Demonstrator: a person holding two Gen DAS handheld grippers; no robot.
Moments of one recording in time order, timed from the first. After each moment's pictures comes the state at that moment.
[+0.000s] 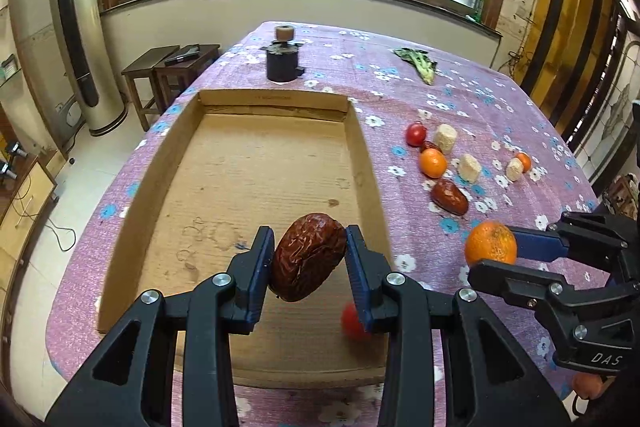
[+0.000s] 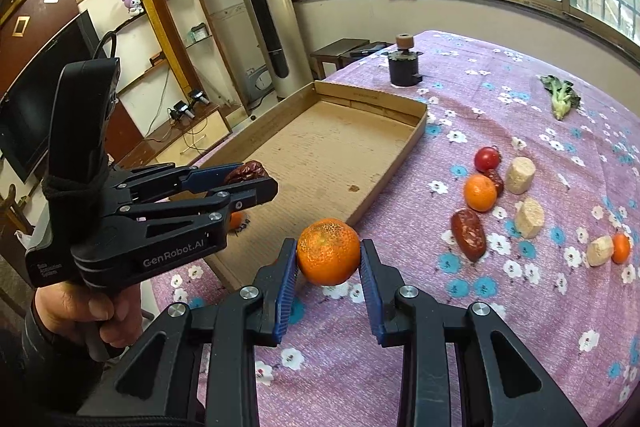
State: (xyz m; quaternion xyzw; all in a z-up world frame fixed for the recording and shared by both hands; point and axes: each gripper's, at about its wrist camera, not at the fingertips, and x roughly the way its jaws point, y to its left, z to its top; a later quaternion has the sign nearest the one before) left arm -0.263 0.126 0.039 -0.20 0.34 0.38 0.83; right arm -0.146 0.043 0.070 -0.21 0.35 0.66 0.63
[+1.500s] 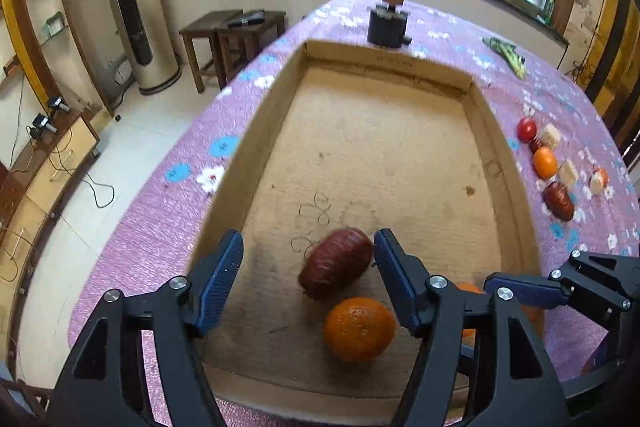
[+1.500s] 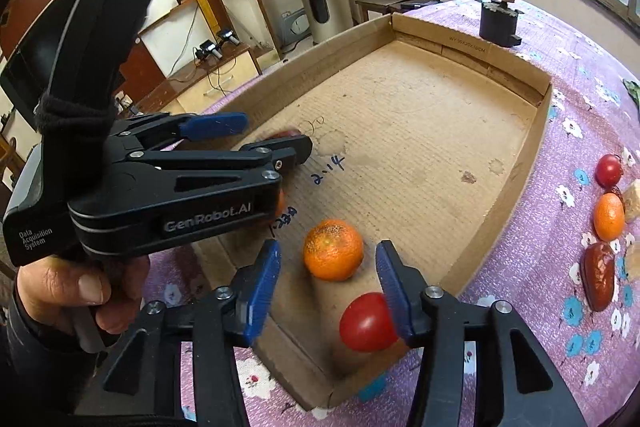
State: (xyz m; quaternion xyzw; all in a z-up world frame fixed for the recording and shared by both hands) left arm -0.307 0.184 -0.003 -0.24 0.37 0.46 0.77; right arm -0.209 0.132 0.004 -0.29 0.37 0.69 0.55
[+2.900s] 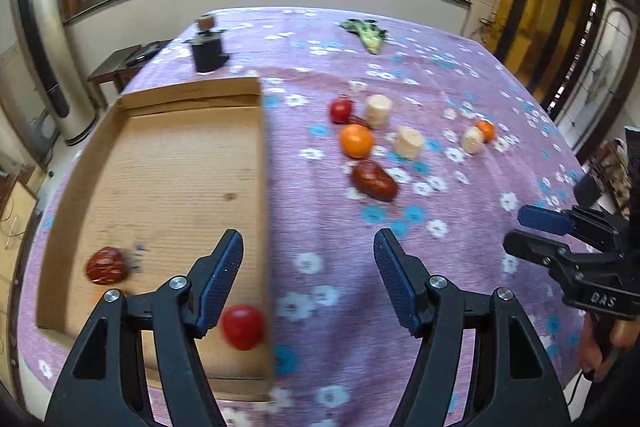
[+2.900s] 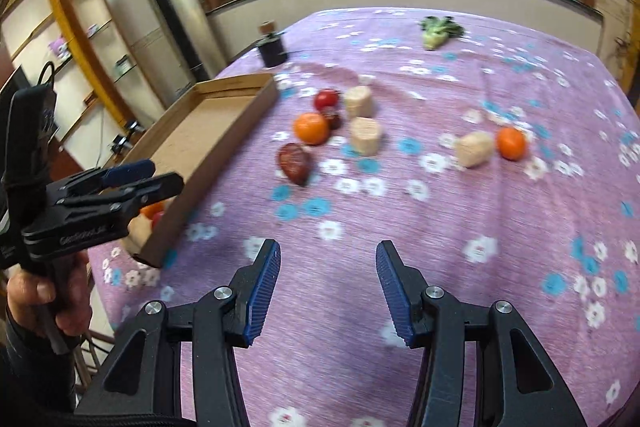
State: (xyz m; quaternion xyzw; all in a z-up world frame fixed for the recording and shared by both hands) left arm -0.183 0.078 0.033 -0.19 0.39 0.32 0.84; right arm -0.029 -0.053 0.039 -0.16 0.40 0.56 0.71
